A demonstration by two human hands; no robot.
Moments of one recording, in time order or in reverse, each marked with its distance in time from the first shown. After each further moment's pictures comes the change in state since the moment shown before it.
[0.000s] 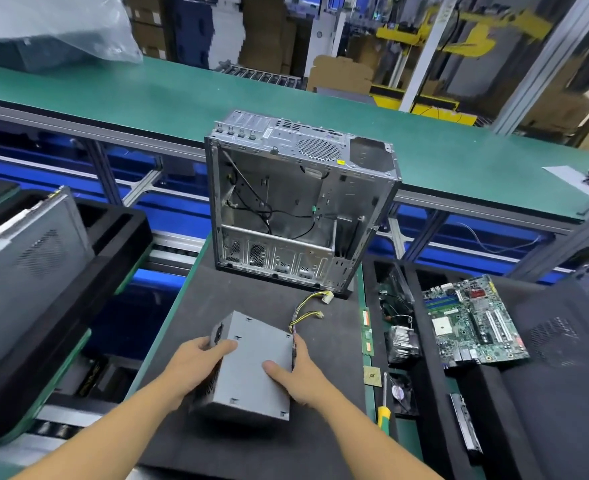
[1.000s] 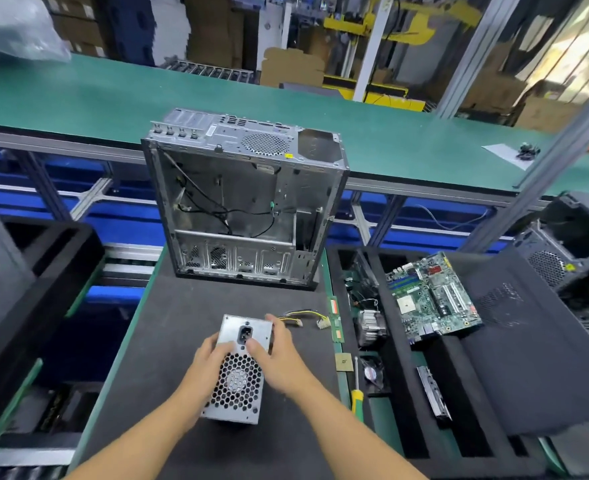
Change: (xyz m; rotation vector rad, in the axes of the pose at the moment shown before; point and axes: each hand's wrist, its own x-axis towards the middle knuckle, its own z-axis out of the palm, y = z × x) left_hand -0.008 0.021 0.071 -0.217 -0.055 0.091; right_hand -0.025 -0.028 -0.014 0.079 0.184 -0.218
